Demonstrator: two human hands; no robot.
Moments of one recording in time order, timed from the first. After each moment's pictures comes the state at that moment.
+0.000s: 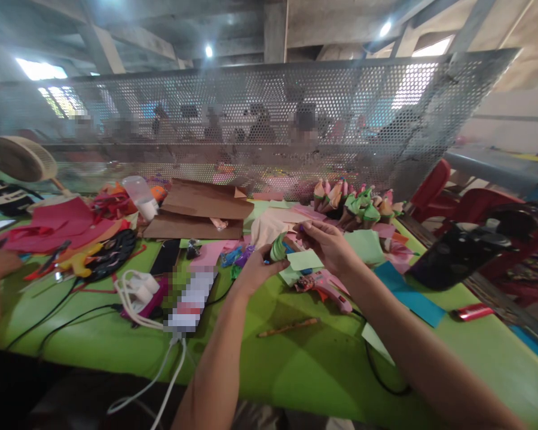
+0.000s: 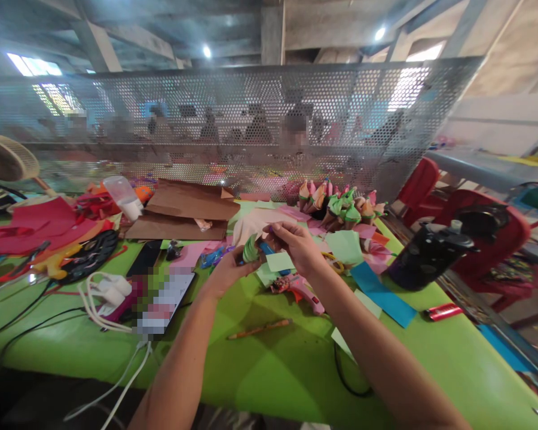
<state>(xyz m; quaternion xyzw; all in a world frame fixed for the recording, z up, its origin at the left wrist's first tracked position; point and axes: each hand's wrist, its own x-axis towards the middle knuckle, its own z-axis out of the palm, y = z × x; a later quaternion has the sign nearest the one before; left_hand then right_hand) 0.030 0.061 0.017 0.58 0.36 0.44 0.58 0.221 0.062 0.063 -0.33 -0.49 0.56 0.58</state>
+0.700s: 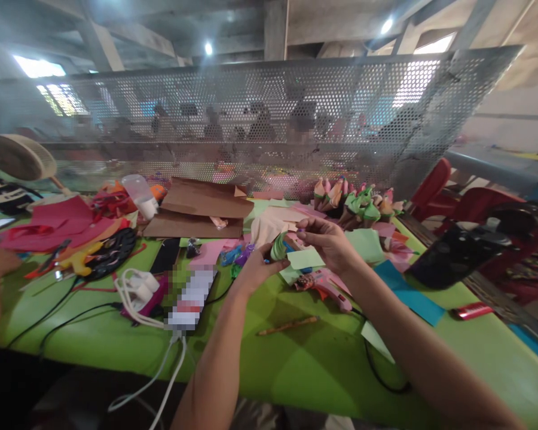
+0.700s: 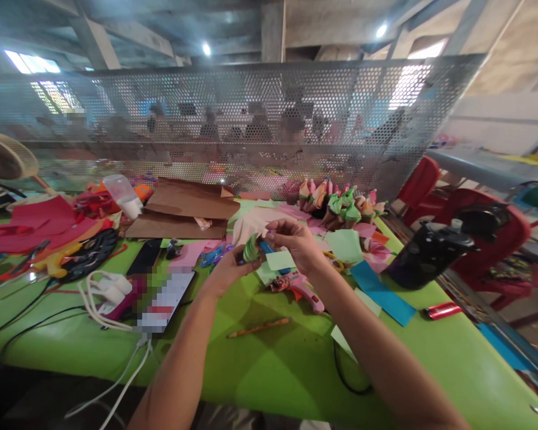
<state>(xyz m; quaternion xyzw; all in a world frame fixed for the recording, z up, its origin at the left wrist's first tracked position) 0.029 0.060 0.017 0.59 0.37 0.43 0.58 0.224 0.061 0.067 -0.34 -0.47 0.58 0.58</state>
